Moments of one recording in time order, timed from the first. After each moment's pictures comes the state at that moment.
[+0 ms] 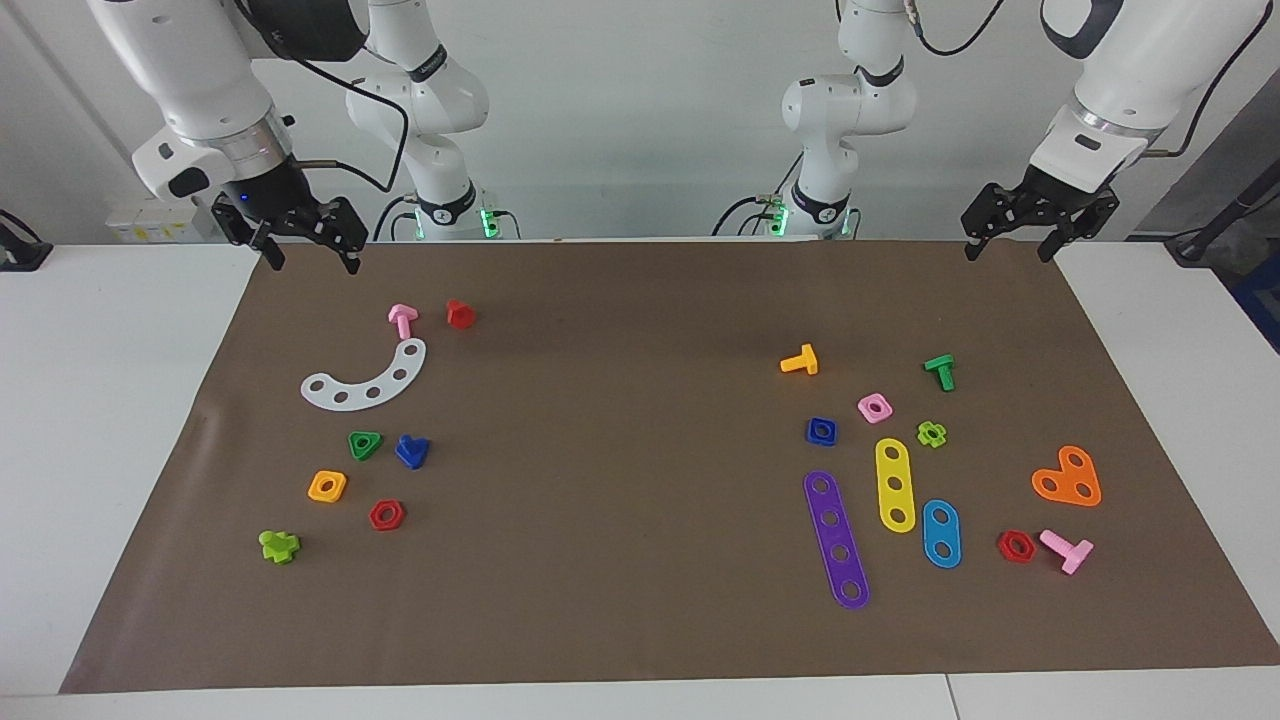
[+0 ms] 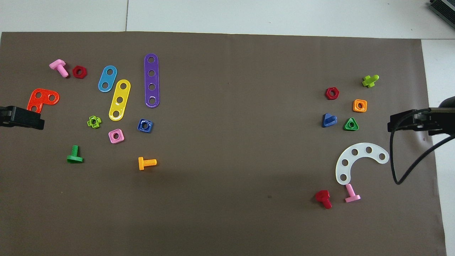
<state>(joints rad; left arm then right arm) -0.04 -0.04 0.03 -1.59 0.00 1.52 0.09 0.06 -0.07 -0.07 -1.68 -0.01 1.57 0.10</state>
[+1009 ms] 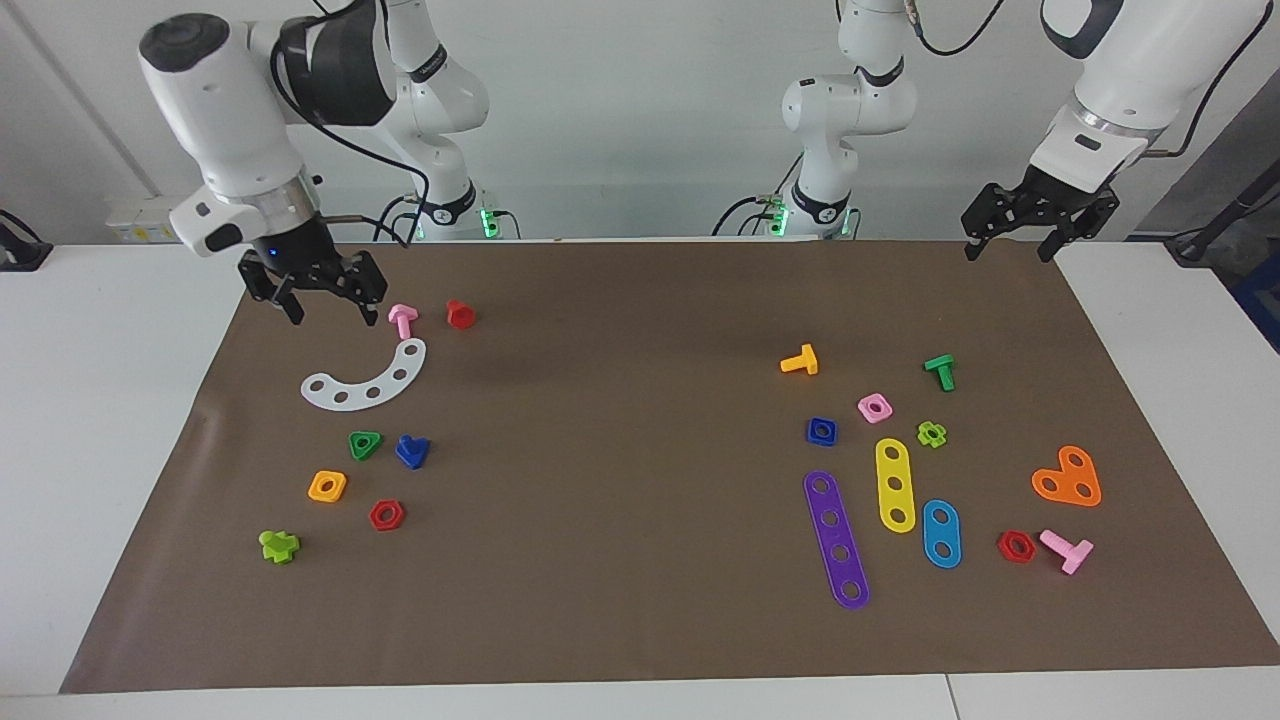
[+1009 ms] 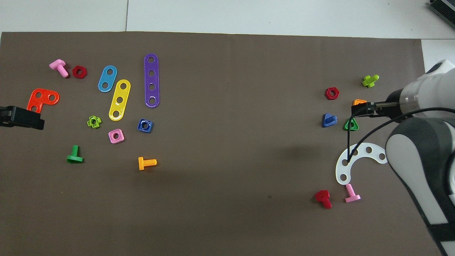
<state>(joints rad) -0.04 -0.04 0.03 -1.59 0.00 1.52 0.09 0.10 0.05 -0.06 -1.88 0.00 2.01 0.01</state>
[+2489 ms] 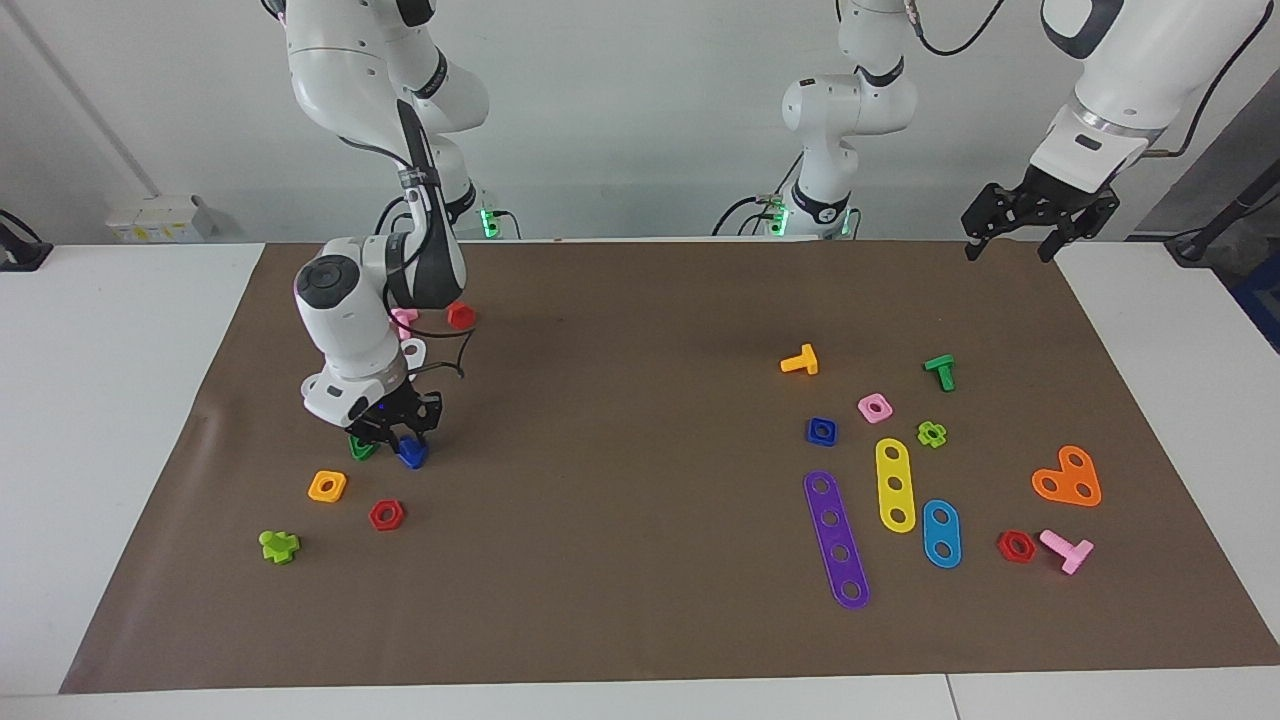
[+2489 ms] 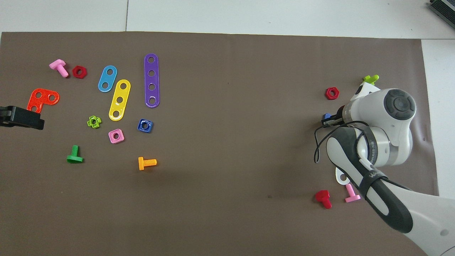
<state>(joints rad) -0.04 -0.04 0.03 -1.59 0.00 1.52 0.09 0.11 0.28 -0.06 -2.08 0.00 2.44 -0.22</state>
